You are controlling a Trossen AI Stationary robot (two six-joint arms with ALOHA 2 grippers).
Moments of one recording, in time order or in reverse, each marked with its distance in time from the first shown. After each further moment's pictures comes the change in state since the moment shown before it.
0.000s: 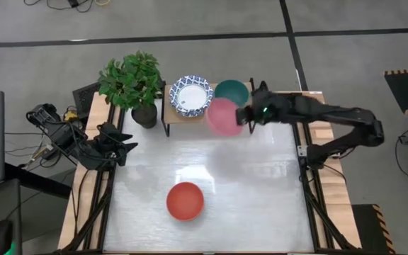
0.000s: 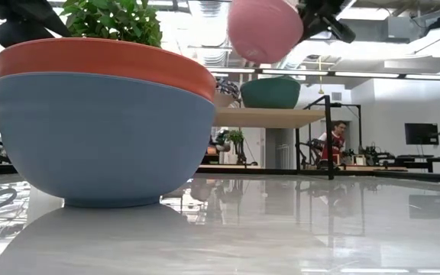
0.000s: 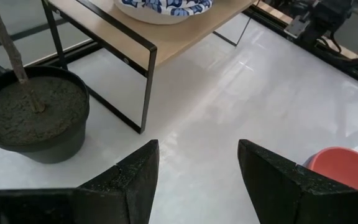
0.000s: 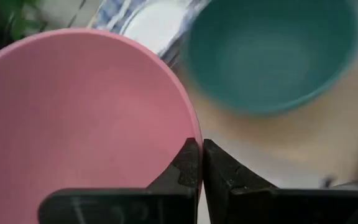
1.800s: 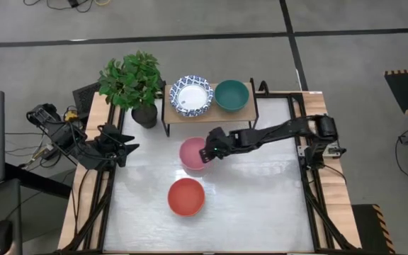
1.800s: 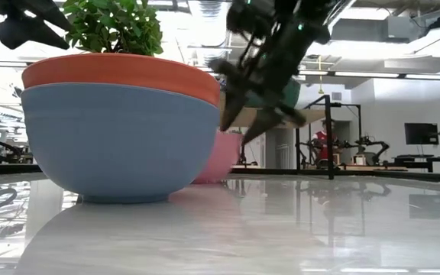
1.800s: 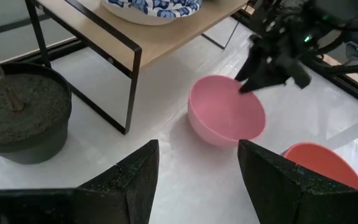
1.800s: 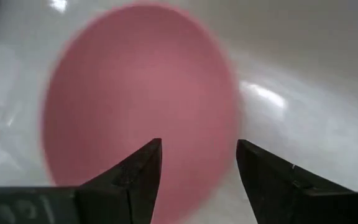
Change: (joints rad) left arm 0.000 0.001 0.000 0.064 0.016 0.009; right arm 0.173 0.545 -0.103 0.390 -0.103 0.098
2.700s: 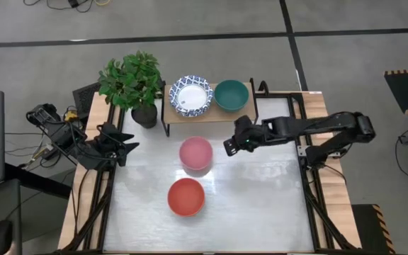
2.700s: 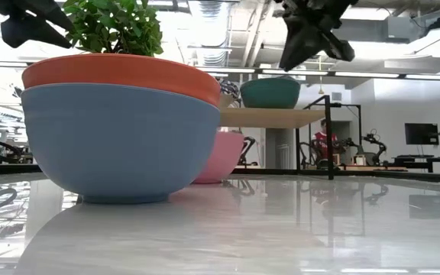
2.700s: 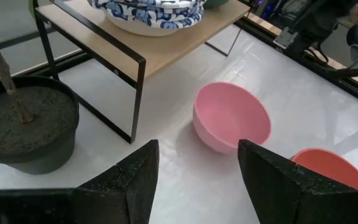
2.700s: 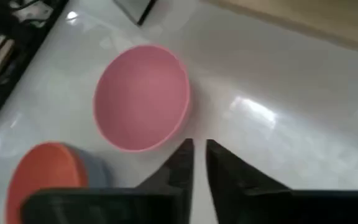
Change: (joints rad) left arm 0.000 0.000 0.000 0.002 -0.037 0.032; right arm 0.053 -0.405 -0.002 -0.332 0.065 -0.005
